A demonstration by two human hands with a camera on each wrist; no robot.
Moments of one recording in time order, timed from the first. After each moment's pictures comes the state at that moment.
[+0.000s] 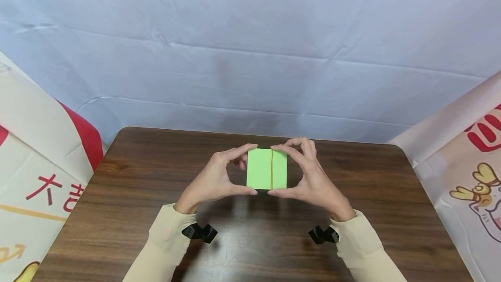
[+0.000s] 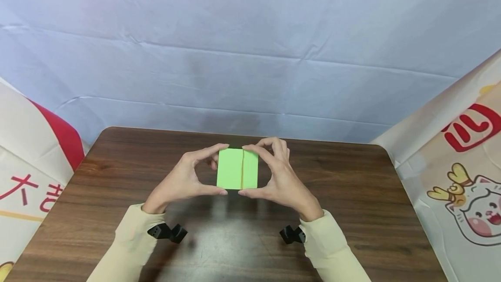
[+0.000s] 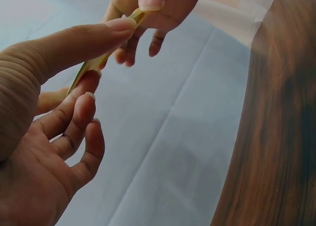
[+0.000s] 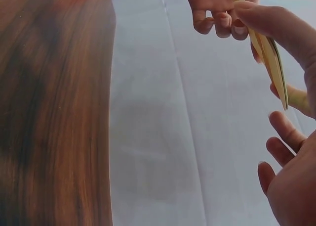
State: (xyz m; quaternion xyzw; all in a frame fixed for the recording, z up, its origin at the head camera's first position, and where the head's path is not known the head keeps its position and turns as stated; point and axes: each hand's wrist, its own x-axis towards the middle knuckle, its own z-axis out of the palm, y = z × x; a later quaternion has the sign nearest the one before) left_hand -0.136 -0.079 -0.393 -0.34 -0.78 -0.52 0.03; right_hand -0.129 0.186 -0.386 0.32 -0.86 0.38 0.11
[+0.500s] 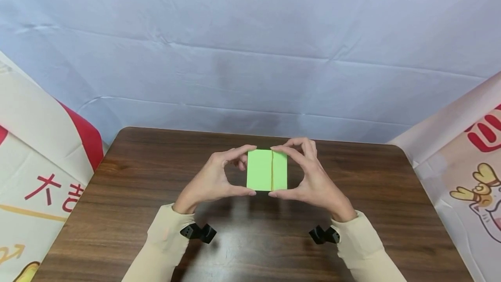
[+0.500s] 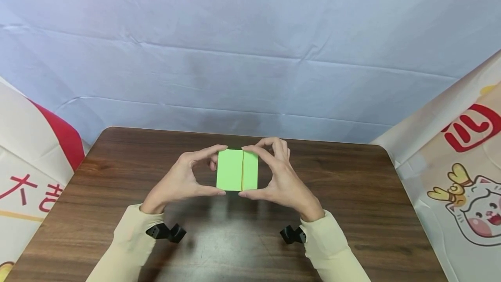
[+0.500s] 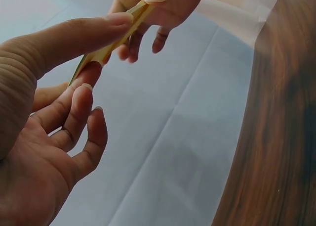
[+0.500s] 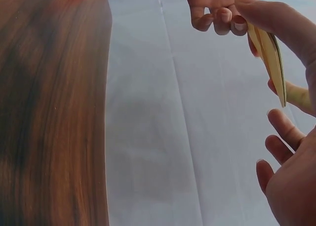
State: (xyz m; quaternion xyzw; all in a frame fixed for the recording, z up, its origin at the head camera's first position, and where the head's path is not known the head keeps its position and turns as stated) left_hand -0.136 -0.082 -0.394 -0.36 -0.75 -0.55 0.01; right_hand -0.129 0.187 -0.386 0.32 -0.86 0.39 0.10
